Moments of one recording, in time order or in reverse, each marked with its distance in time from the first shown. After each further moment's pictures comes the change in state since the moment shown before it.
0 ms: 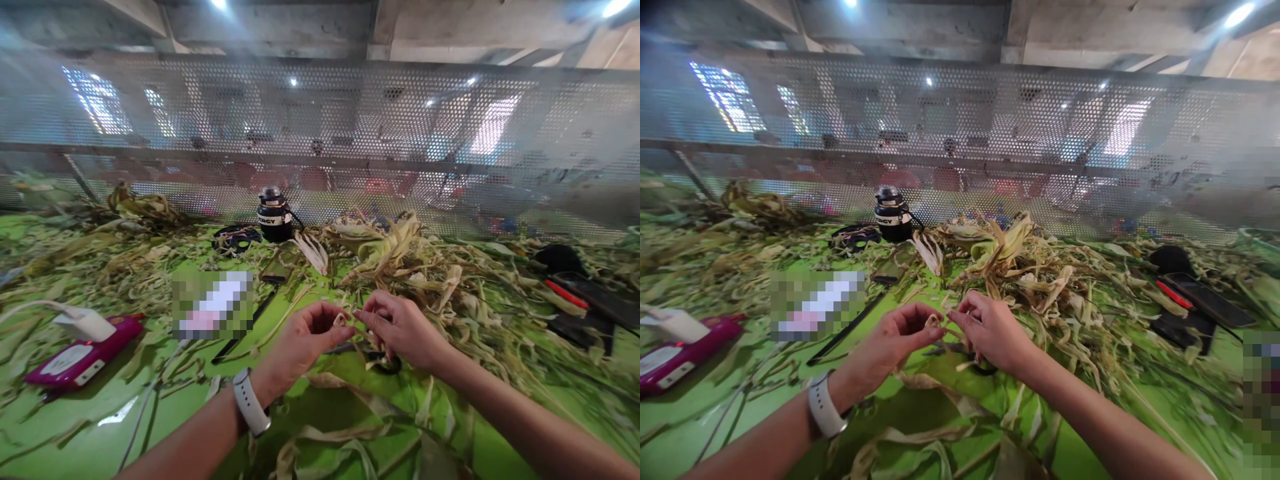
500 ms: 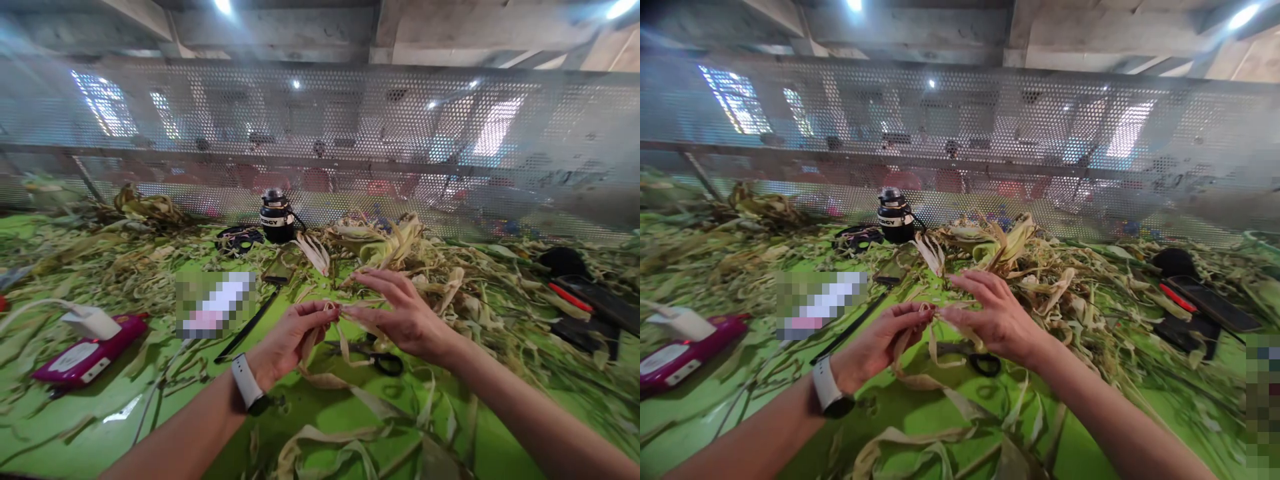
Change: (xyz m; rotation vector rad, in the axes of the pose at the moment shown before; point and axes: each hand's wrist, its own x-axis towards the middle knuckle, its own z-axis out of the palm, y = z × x) left_hand 0.013 0.005 -0.014 -0.285 0.108 -0.195; right_hand 0.007 0.008 -0.033 -0.757 0.066 -0.798
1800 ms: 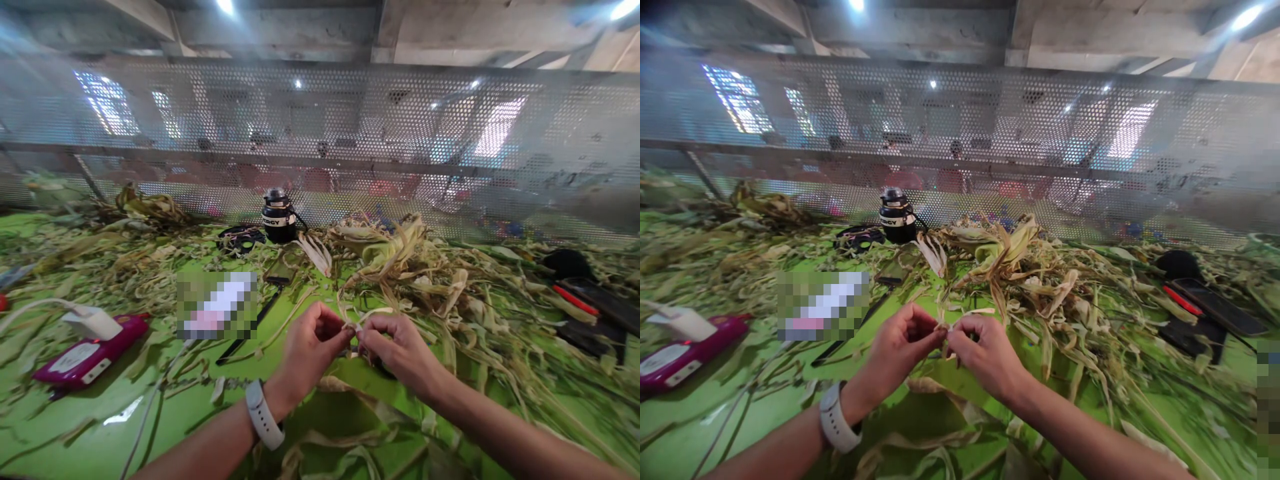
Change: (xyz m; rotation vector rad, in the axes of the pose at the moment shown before) left_hand -0.011 -0.022 0.014 0.582 0.107 0.398; right_hand 0.017 -0.054 0.022 0.900 0.021 0.899
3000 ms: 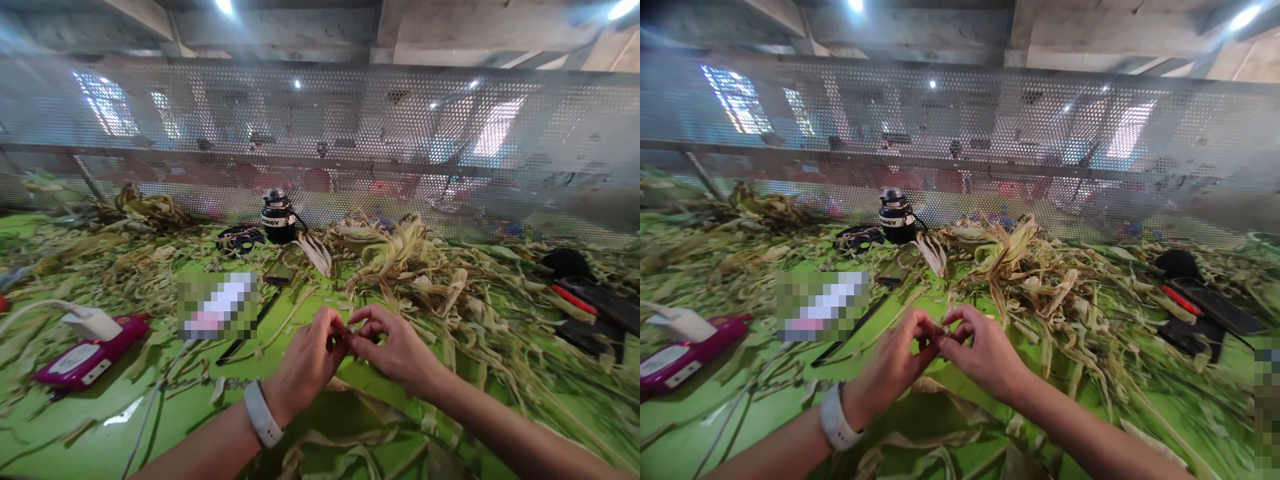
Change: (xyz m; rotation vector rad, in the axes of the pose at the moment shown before) left_hand -0.008 -0.001 -0.011 0.468 -0.108 0.351; right_hand 0.000 0.004 0.000 -0.171 -0.012 -0.101
